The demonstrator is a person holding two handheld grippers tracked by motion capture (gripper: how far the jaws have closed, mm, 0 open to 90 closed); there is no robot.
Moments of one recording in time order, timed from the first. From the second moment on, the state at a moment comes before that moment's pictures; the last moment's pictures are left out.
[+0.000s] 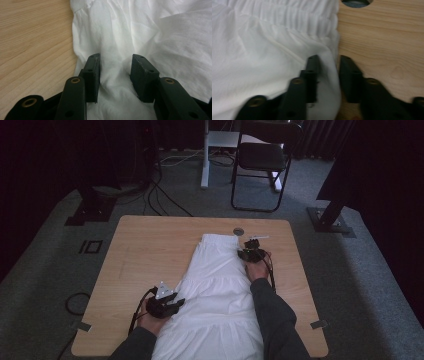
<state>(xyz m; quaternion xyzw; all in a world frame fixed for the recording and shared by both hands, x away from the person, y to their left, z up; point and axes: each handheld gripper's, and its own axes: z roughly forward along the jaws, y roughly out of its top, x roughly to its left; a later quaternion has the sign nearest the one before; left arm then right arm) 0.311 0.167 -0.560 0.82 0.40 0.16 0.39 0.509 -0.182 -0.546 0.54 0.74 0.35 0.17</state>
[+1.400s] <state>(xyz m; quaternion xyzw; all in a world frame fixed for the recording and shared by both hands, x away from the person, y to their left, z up) 0.473 0.100 -0.540 0.79 0.47 0.20 0.34 0.413 -0.152 -0.555 0.46 0.80 0.34 0.20</state>
